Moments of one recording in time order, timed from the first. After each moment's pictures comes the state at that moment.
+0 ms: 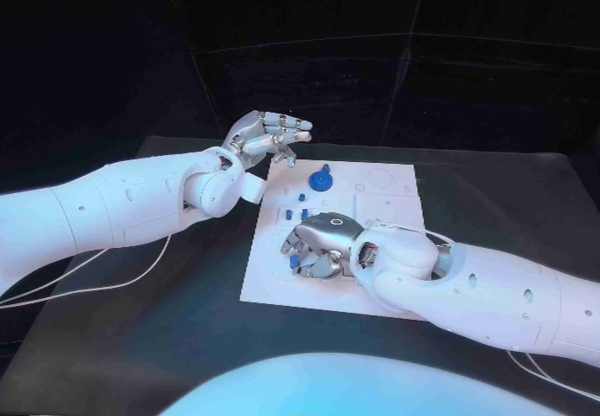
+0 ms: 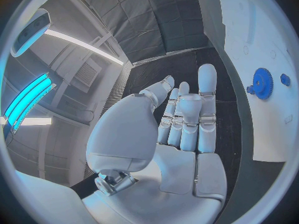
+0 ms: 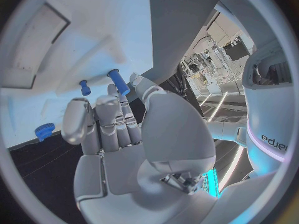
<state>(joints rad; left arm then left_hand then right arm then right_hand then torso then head) 1.19 -0.78 -0.08 1.31 -0.10 -0.16 0.50 1.31 -0.06 0.39 -0.10 0.05 0.98 0.18 0.15 0.07 1.11 0.11 0.22 0.08 1.33 0.01 1.13 0.70 0.16 1.25 0.11 0.67 0.70 1.04 -0.51 -0.06 1.62 -1.69 -0.16 -0.15 1.32 -0.13 0.32 0.01 0.14 0.89 0.17 0.07 0.07 1.11 0.10 0.13 0.07 1.45 0.01 1.07 0.76 0.09 1.33 0.12 1.34 1.24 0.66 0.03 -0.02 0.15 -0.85</state>
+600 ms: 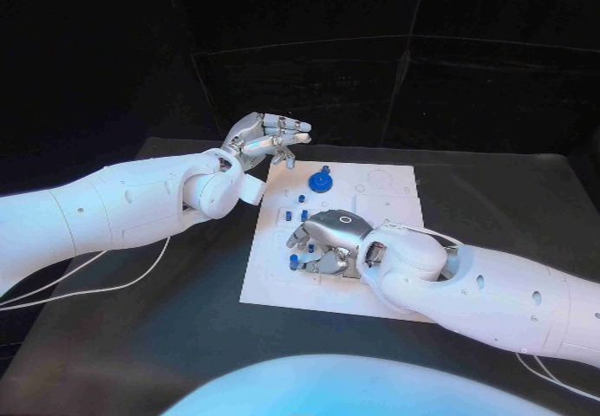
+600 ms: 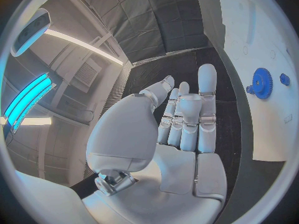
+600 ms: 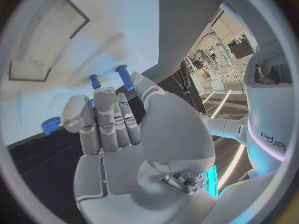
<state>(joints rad) 1.19 -0.78 -0.08 1.31 -0.10 -0.16 0.50 1.31 -0.06 0.39 -0.10 0.05 0.98 0.18 0.15 0.07 1.11 0.11 0.22 0.08 1.33 0.01 1.13 0.70 0.16 1.25 0.11 0.67 0.71 1.04 -0.55 -0.06 1.63 -1.69 -0.22 -0.16 1.34 -0.12 0.26 0.01 0.15 0.89 0.17 0.07 0.07 1.03 0.12 0.12 0.06 1.41 0.02 1.00 0.67 0.09 1.27 0.13 1.28 1.16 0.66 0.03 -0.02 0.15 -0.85</state>
